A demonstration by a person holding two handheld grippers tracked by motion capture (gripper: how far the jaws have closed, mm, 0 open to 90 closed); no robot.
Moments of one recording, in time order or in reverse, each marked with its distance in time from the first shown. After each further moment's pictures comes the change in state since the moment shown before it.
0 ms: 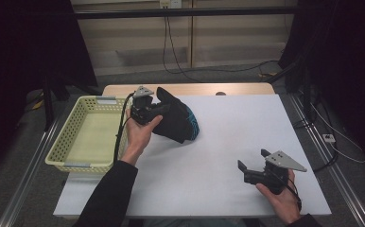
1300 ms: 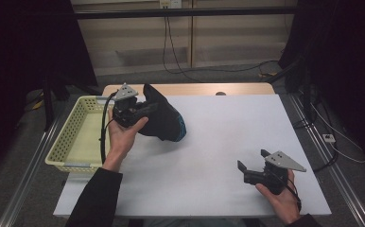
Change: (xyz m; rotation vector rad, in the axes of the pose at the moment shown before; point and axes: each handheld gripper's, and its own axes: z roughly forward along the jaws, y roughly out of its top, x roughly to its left) left arm -0.002 0.009 -0.061 -0.062 0.011 0.082; right arm 0.001 0.000 0.000 0.006 0.001 -0.001
